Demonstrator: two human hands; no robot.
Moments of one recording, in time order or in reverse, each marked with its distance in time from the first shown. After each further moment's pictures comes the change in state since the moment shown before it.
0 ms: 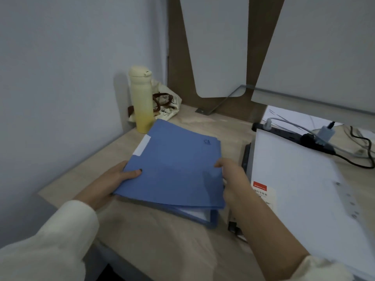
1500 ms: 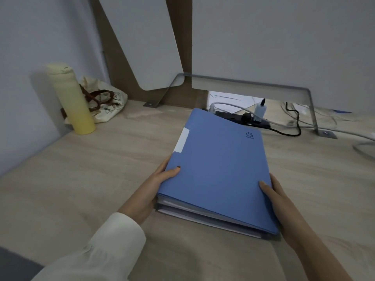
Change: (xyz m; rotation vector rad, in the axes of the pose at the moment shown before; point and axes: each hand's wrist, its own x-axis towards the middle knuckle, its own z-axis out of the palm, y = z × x) left_hand -0.012 0.012 0.228 -0.203 -0.272 0.034; right_hand -0.012 0.066 -0.255 -0.086 0.146 -0.342
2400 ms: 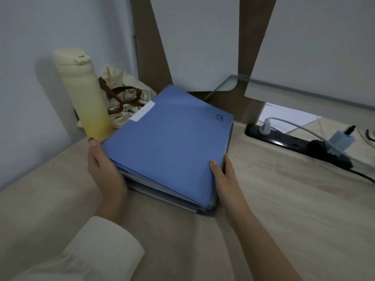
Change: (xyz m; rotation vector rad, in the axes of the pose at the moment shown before) left_hand 0.138 0.027 -0.171 -0.136 1.221 0.571; right_hand 0.149 -0.047 0.230 0.038 -0.256 -0.144
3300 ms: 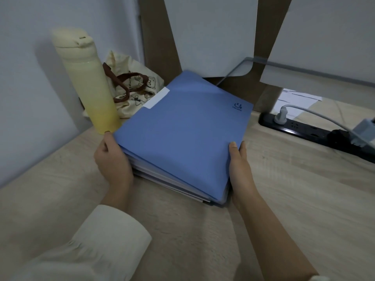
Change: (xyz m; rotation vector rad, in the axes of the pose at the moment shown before) left_hand 0.007 0.000 0.000 0.261 -0.022 -0.054; right_hand 0.024 0.007 0.007 0.123 0.089 0.029
